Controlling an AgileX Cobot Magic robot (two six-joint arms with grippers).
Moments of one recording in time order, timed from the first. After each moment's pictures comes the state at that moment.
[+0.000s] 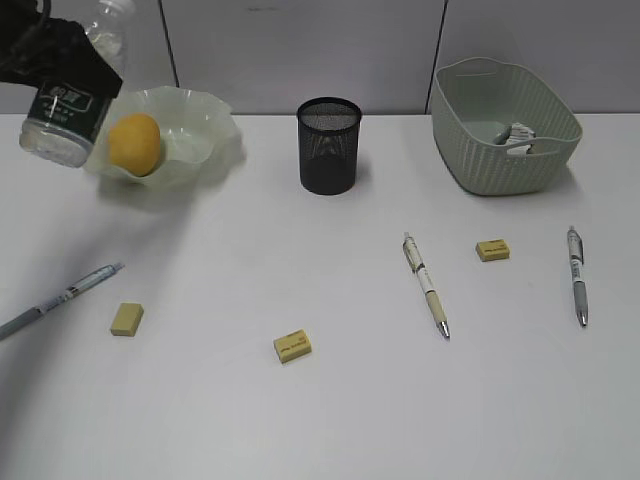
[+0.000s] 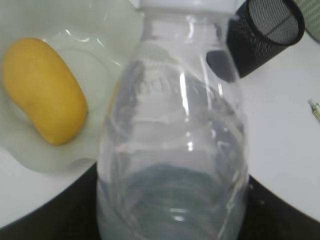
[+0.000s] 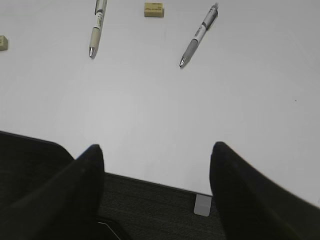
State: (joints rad) left arm 0.02 1.84 -1.51 -0.67 0.91 0.71; right arm 0.31 0.21 -0.54 -0.05 1.10 0.05
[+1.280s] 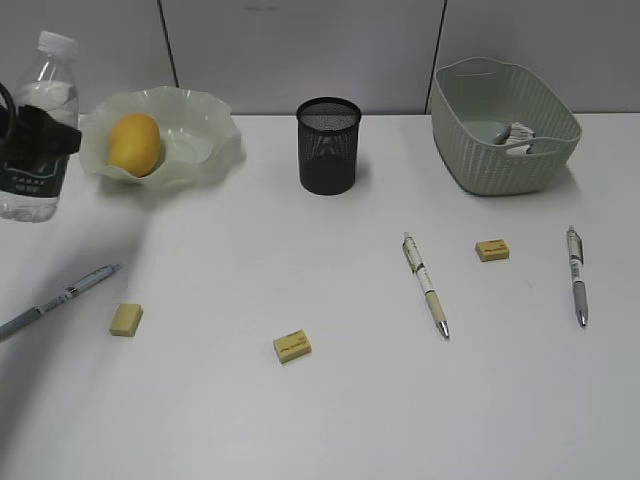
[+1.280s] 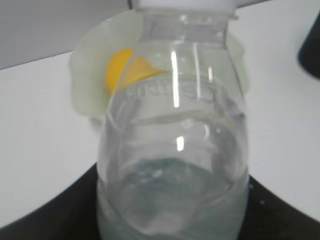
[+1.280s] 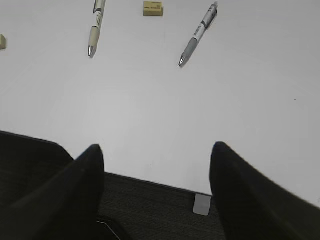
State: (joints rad) left arm 0.01 1.60 -0.86 -1.64 0.21 1.89; right arm 0.31 0.21 -0.53 -0.05 1.10 0.05
